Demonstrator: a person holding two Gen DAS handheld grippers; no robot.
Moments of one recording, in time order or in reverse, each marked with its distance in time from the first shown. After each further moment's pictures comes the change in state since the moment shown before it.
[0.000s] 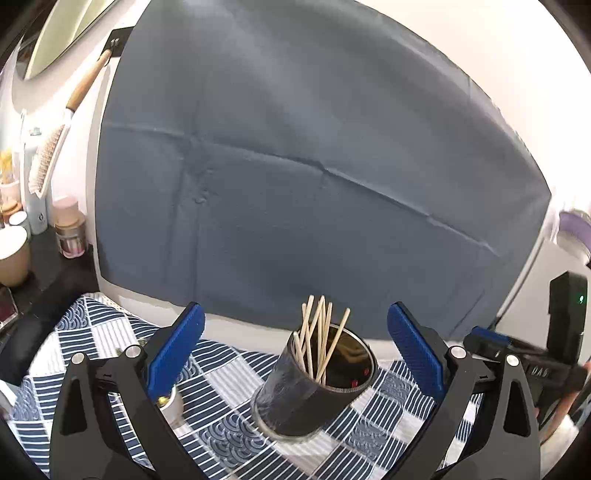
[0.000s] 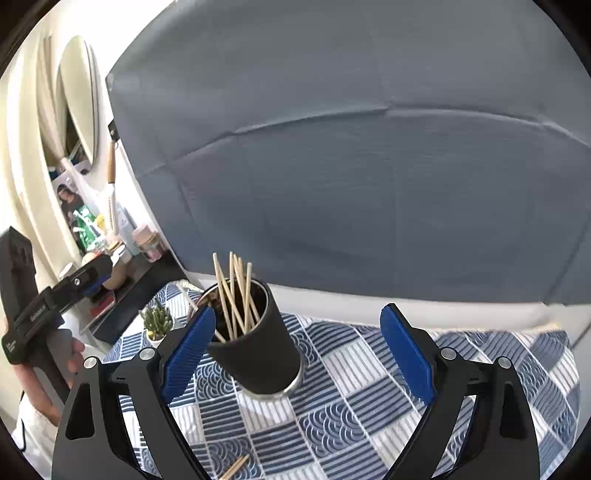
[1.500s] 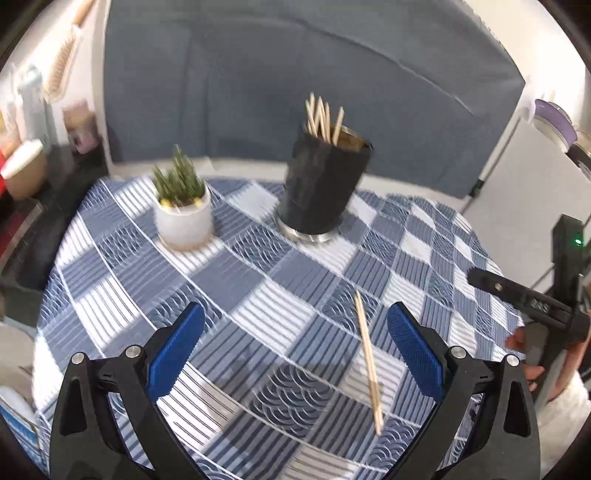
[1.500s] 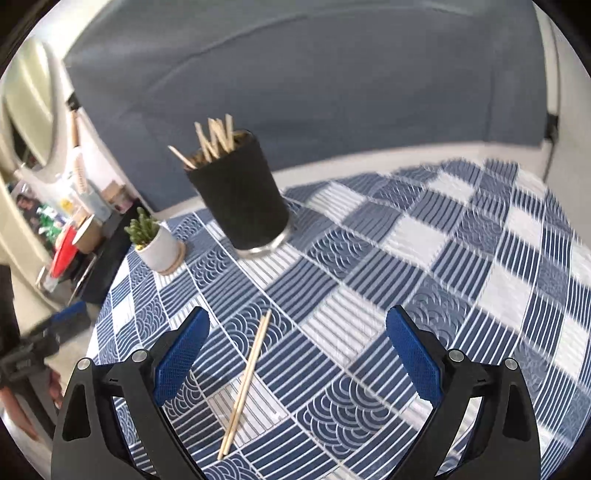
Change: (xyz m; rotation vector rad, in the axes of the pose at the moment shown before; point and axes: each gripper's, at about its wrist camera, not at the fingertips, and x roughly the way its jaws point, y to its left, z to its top) left arm -0.079 0.042 -0.119 0.118 0.458 -0.068; right arm -0.042 0.047 -0.175 0.282 0.188 -0.163
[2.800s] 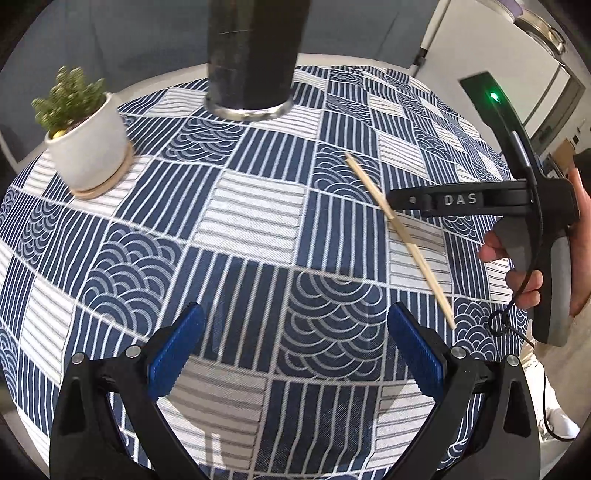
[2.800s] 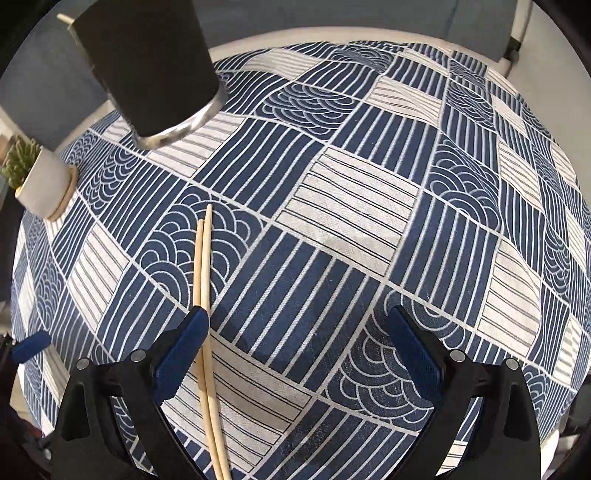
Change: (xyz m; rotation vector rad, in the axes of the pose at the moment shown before) left arm 0.085 0.021 -0.045 0.369 0.329 -0.173; right arm 0.121 0.037 -0.050 0.093 0.306 -0.351
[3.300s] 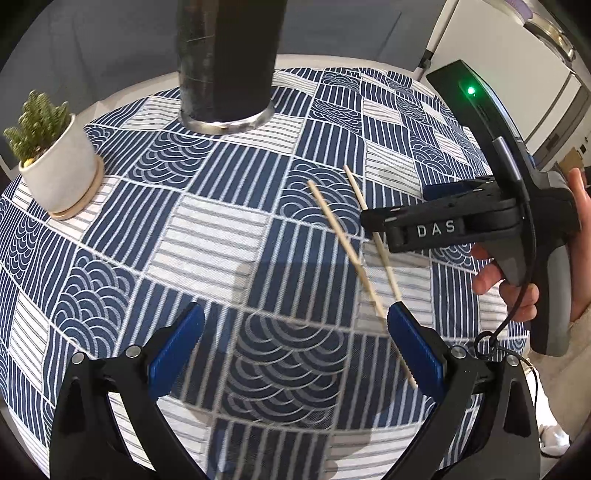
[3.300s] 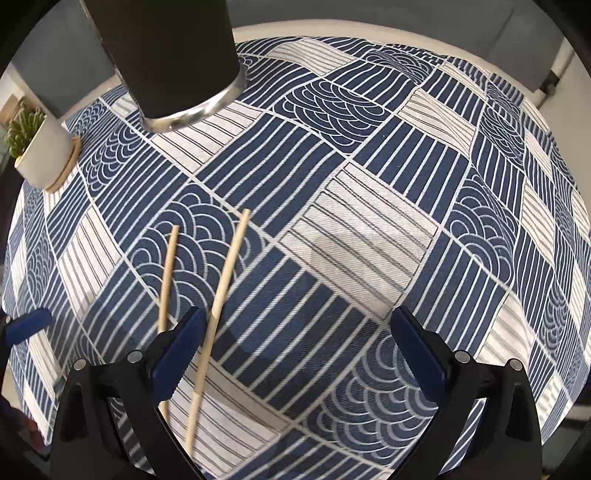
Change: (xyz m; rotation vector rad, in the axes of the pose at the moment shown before) left arm 0.019 -0.035 0.026 -0.036 0.011 0.029; right arm 0.013 -0.002 0.024 -0.150 0.062 0.000
